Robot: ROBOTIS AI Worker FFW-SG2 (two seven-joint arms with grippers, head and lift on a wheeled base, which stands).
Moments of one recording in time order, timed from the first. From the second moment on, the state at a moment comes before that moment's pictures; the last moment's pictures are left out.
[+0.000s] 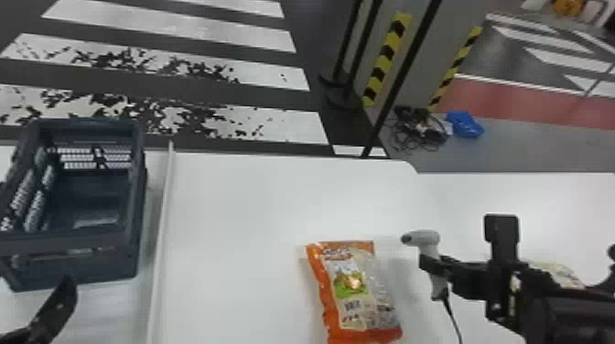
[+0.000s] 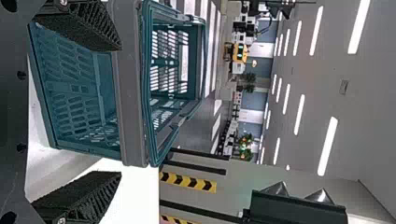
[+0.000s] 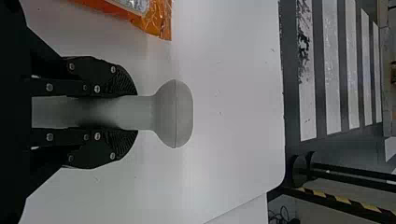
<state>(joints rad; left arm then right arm) 0.55 0.32 0.01 -1.84 0.37 -0.15 -0.24 0.24 -0.33 -0.45 -1.88 -0.14 0.95 0.42</state>
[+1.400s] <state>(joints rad) 0.54 0.34 0.00 -1.80 0.40 -0.21 -0.24 0.58 -0.19 -0.14 -2.75 0.12 1.57 0.33</state>
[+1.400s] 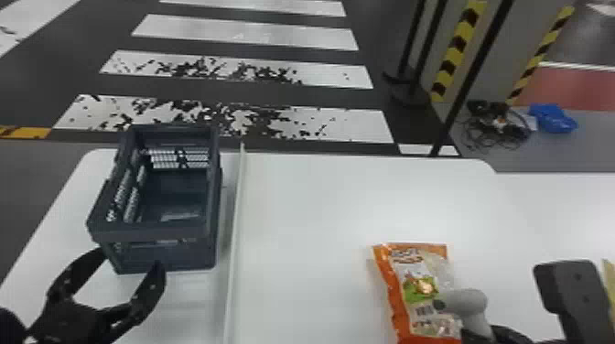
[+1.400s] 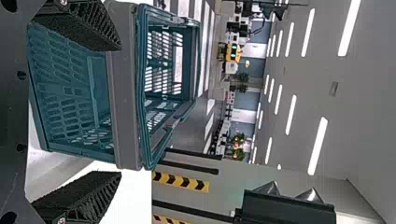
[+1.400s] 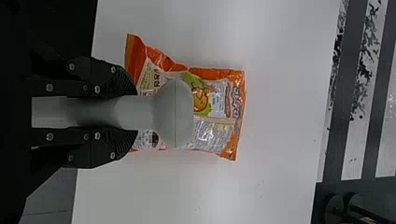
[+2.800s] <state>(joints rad) 0.54 0.33 0.00 -1.78 0.40 -0.24 -0.24 0.58 -0.23 0.11 -2.74 0.32 1.57 0.27</state>
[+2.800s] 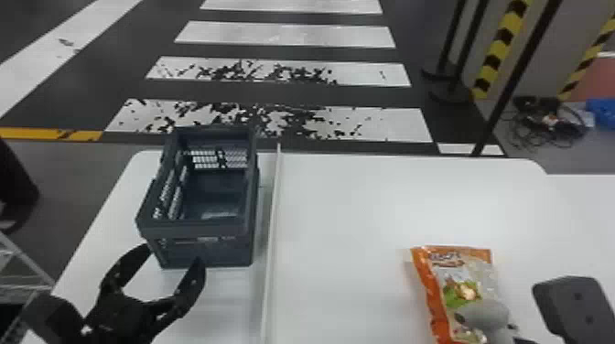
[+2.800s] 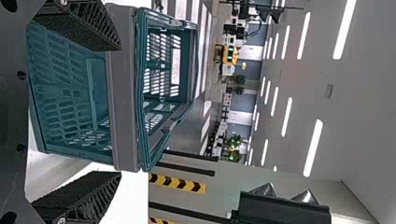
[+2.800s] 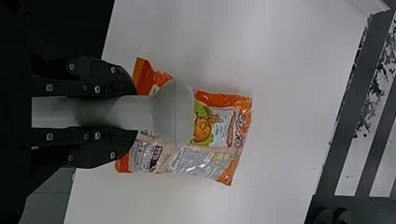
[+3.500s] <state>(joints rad) 0.54 0.33 0.00 -1.78 0.40 -0.24 -0.24 0.50 -0.24 -0.17 -2.58 0.17 1.29 0.23</state>
